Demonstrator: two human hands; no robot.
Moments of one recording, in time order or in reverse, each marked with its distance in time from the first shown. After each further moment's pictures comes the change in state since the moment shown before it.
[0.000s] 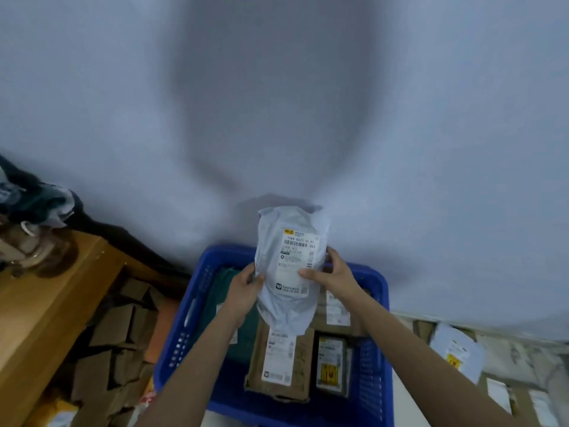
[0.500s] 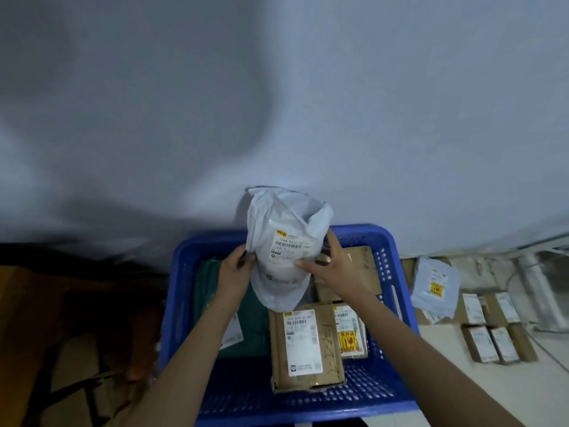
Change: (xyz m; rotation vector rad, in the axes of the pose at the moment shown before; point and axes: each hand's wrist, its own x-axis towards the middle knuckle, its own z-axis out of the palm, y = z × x) left_hand 0.111 -0.068 -0.045 0.068 -0.124 0.070; right_hand 0.039 0.070 0.062 -0.063 0.265 -0.093
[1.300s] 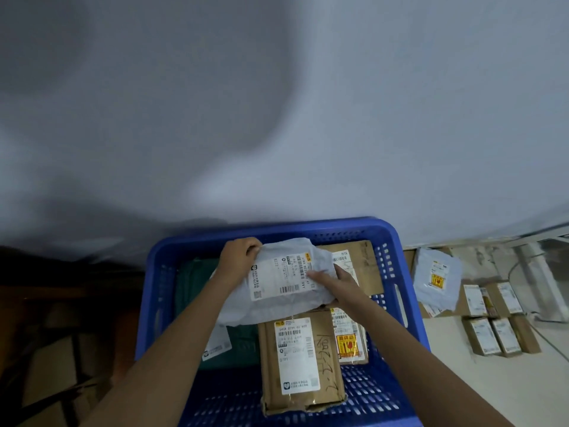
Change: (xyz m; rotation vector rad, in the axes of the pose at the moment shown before) left_hand 0.093 -0.040 0.030 0.740 -0.176 0.183; right_hand 0.024 0.095 -0.024 0.163 -0.097 0.489
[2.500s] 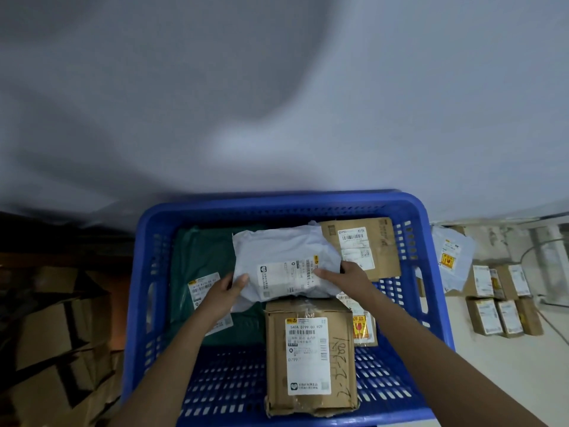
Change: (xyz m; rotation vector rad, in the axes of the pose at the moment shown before) left_hand -0.075 -0.104 0.055 -0.496 -0.265 -0.518; right_hand 0.056 0.061 -0.007 -0.443 0.154 0.102
